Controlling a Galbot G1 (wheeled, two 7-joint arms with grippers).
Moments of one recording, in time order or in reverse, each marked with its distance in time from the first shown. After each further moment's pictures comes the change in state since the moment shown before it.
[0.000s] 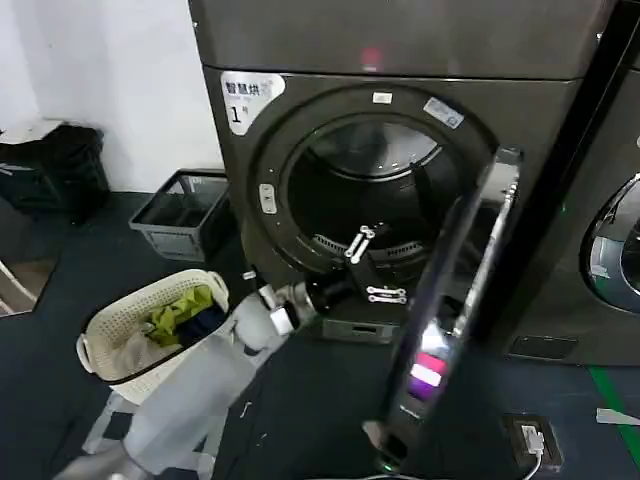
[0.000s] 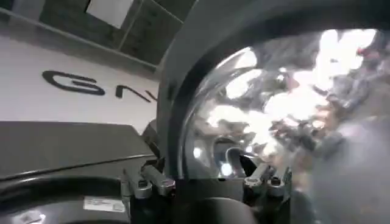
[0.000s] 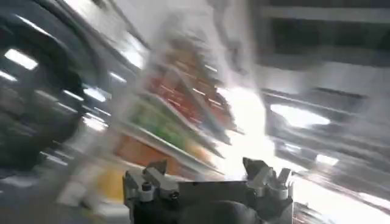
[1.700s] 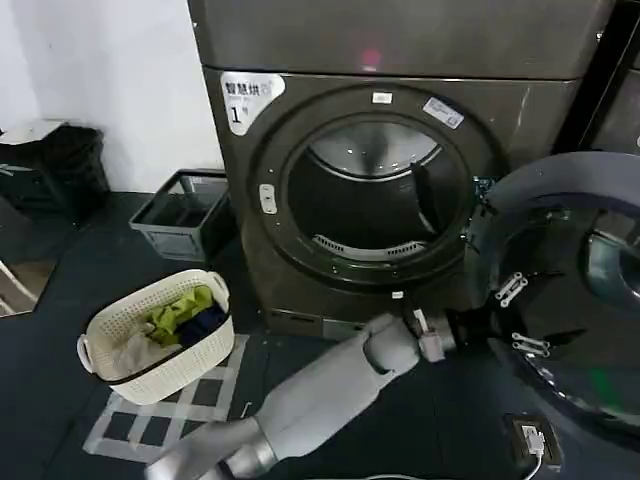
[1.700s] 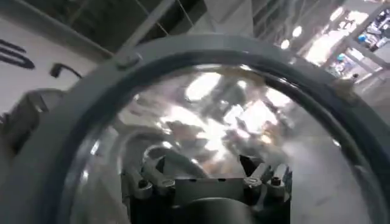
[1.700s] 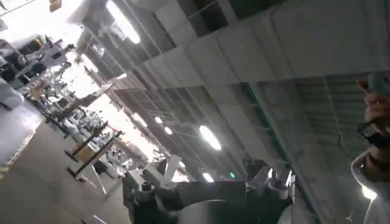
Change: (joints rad) left arm -0.143 -0.392 0.298 0.389 0.149 0.052 -0.080; right arm -0.023 0.034 0.187 -0.211 -0.245 -0.314 0.370
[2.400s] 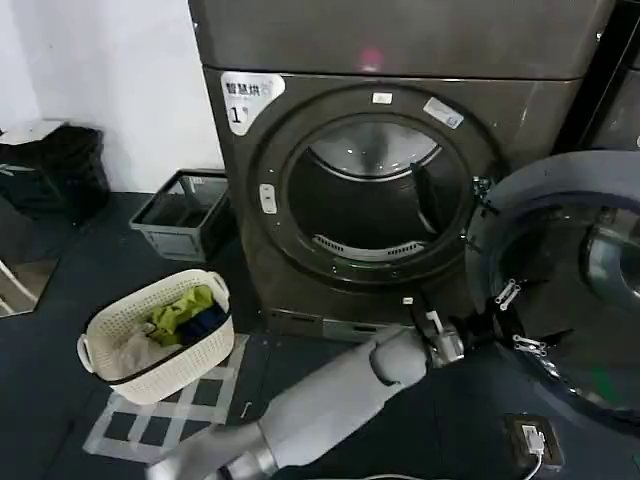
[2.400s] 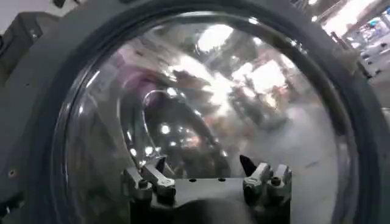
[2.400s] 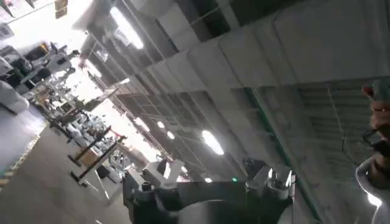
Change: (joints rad) left arm 0.027 0.000 0.040 -0.071 -0.051 0.278 -0.066; right arm 0.010 0.000 -0.016 0.012 -0.019 0.002 -0.009
